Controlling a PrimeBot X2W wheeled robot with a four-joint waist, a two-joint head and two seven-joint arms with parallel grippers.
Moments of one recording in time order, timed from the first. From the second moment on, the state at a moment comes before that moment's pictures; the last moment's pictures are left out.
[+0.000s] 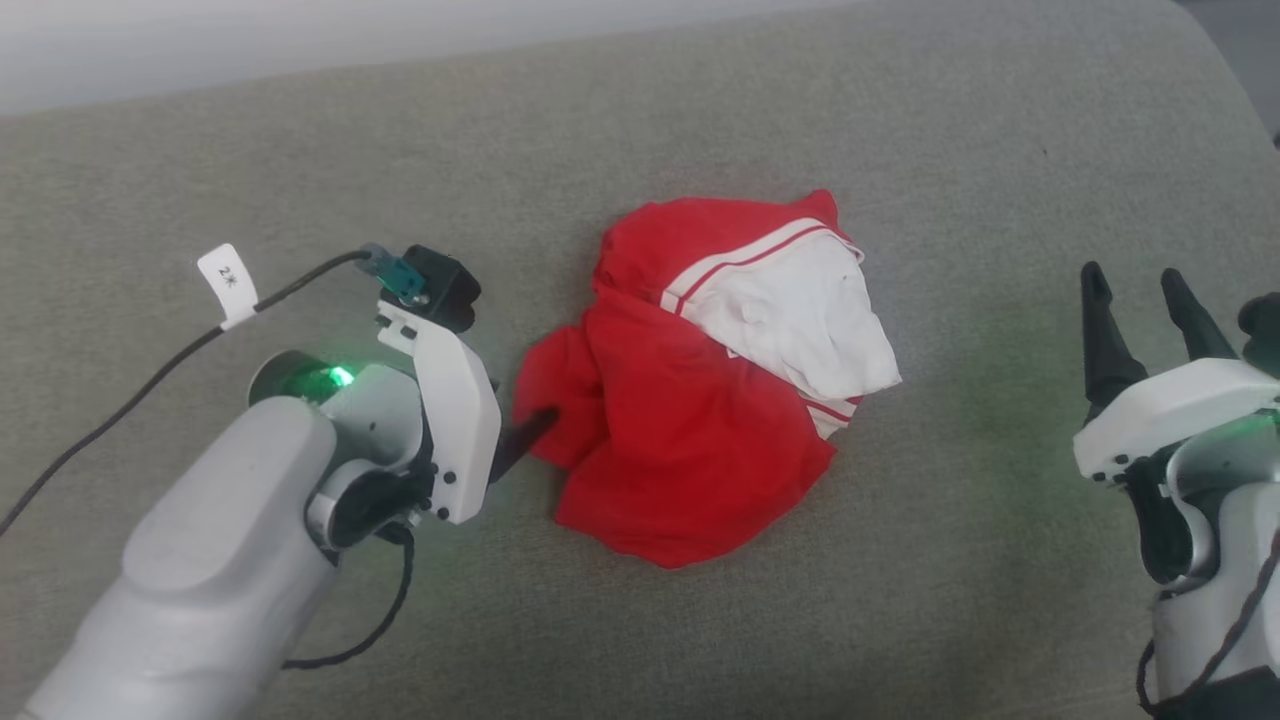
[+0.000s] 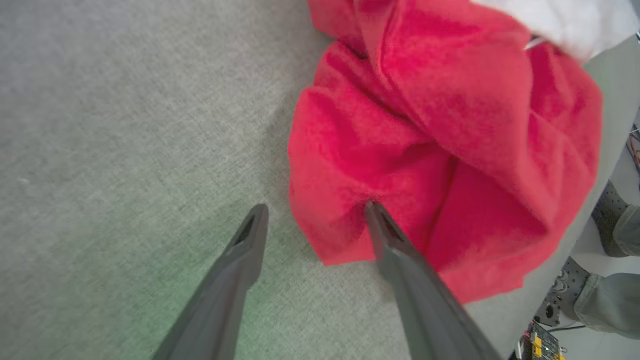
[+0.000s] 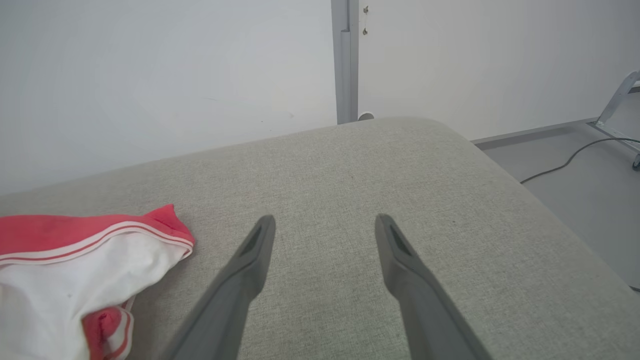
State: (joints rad) left arm -0.70 0.44 -0.65 0.36 -0.86 -0.11 0.65; right arm -0.39 -0.11 -0.21 0.28 0.23 0.13 0.05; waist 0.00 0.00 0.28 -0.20
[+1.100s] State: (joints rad) left arm -0.63 0.69 -0.64 0.54 -0.88 -0.10 0.51; right arm -0.36 -0.11 -0.26 0.29 0.21 0.13 0.04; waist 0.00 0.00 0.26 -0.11
